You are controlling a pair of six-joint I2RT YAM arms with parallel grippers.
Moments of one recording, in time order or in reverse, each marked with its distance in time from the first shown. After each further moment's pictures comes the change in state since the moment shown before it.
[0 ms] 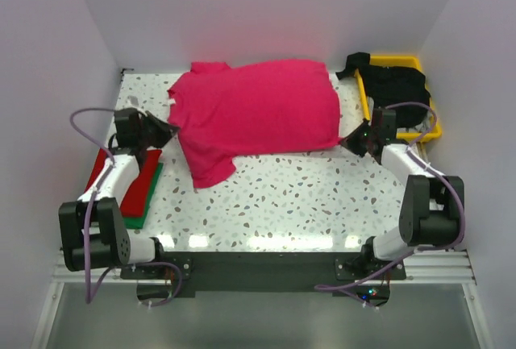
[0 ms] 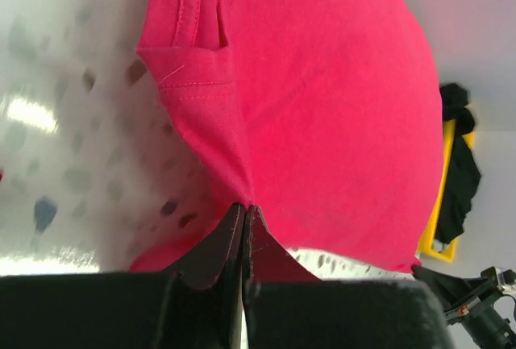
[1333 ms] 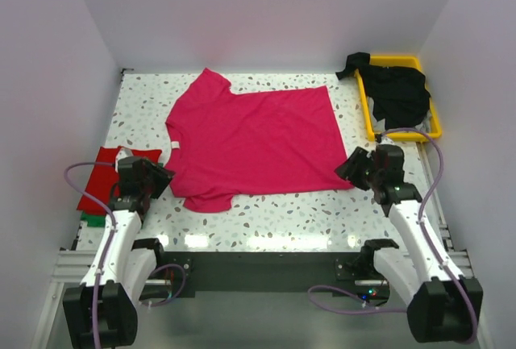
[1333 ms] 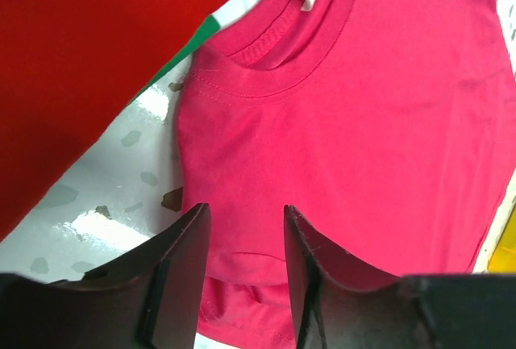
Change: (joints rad) left arm -0.014 -0.527 -0.439 -0.330 -0.258 -0.045; right arm 0.028 -0.600 -0.352 -0.242 -0.021 -0.204
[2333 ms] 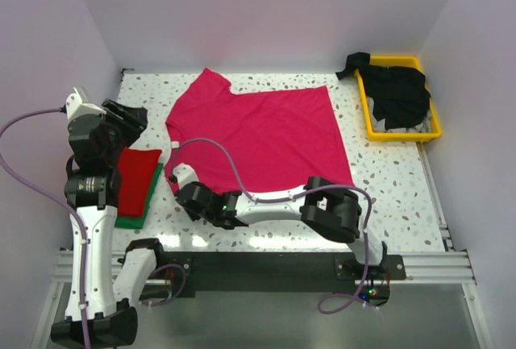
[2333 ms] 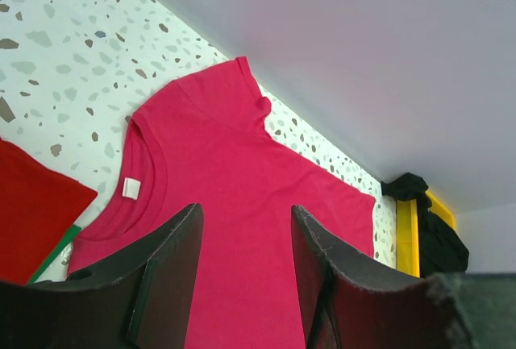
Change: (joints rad) left arm 0.000 0.000 0.671 -0.173 -0.056 0.136; right arm 1.343 1.196 0.937 0.367 0.574 -0.150
